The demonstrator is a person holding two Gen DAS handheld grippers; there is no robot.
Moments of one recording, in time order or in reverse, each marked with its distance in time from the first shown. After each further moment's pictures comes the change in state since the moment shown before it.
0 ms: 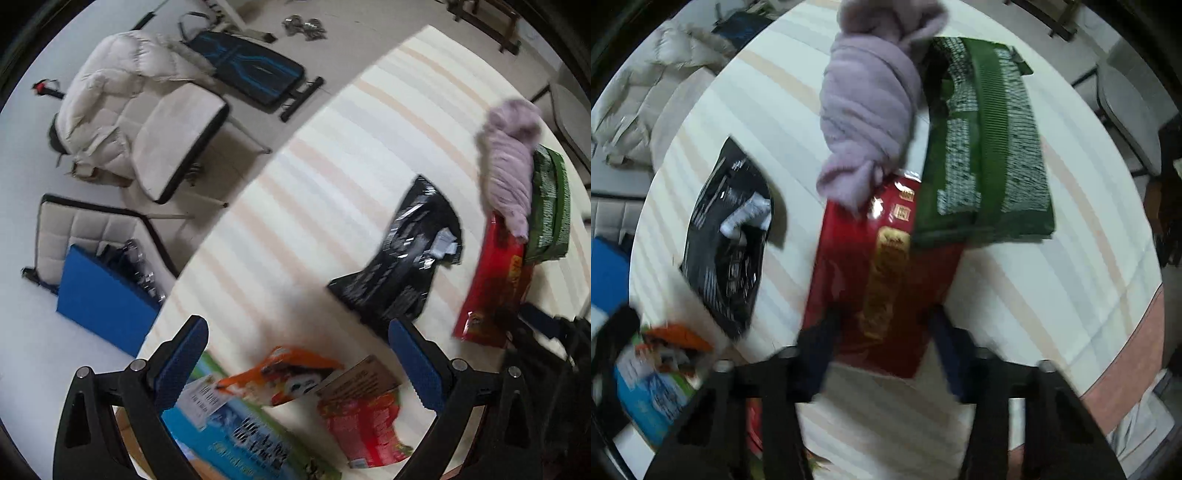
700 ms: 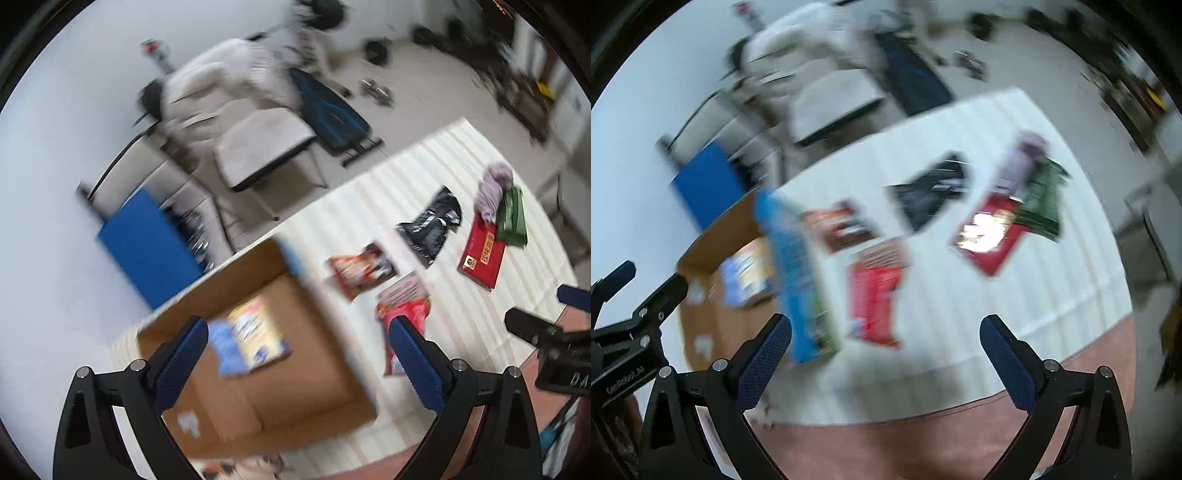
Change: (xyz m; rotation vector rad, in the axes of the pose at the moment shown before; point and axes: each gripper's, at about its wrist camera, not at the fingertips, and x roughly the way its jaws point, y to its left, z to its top) left arm -0.130 0.090 -0.171 -0.258 -0.219 0.052; right arm -0.167 0.053 -0.139 -0.344 -0.188 0.195
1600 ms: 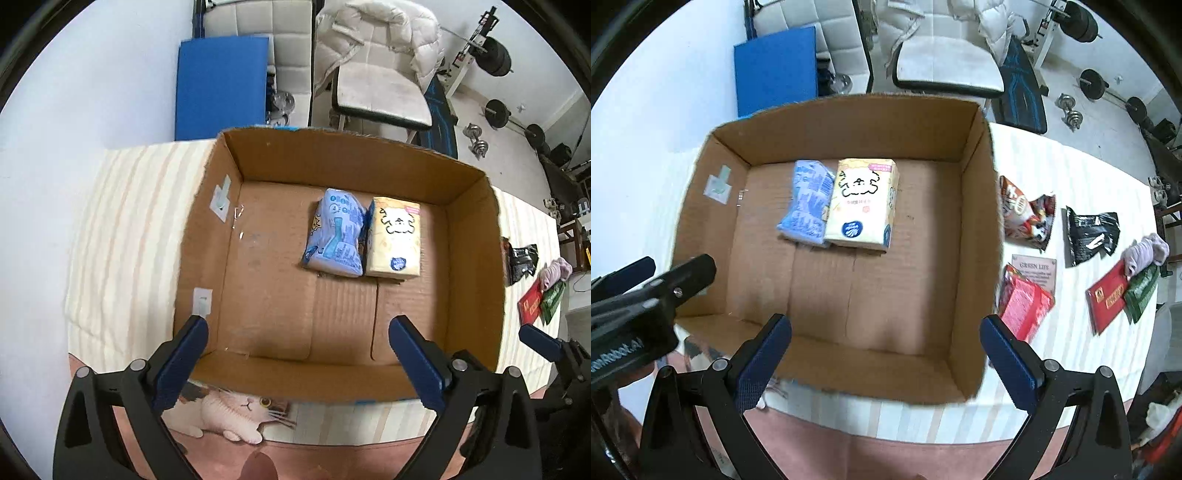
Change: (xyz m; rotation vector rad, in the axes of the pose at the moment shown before) left arm 0.051 0.203 -0.207 -0.695 0.140 -0.136; right arm 0.094 0.245 -0.079 -0.522 0.095 -0.080
